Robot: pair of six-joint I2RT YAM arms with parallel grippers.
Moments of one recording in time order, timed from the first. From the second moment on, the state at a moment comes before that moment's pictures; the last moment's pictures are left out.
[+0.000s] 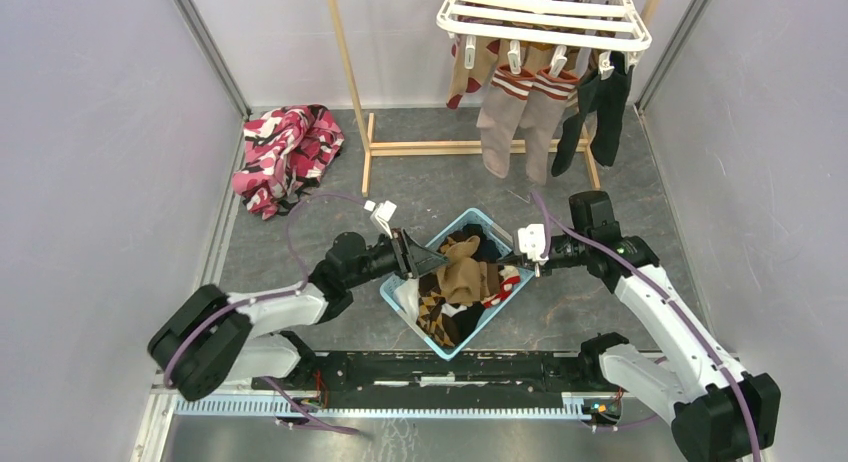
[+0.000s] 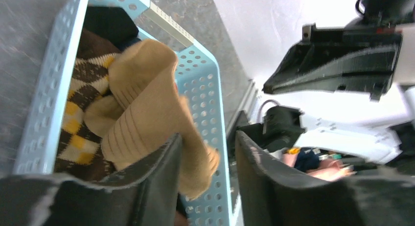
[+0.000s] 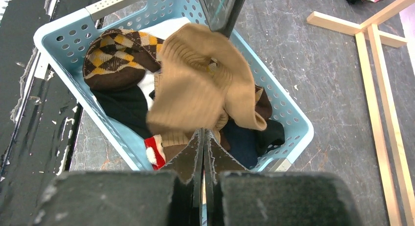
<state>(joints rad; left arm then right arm) -0.73 1.29 0.32 0.86 0.40 -0.97 0.31 0.93 0.74 -0.62 -1.03 -1.07</state>
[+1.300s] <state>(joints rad) -1.27 0.98 0.45 0.26 -0.13 -0.04 0.47 1.16 0.67 -0.47 -0.88 -0.90</state>
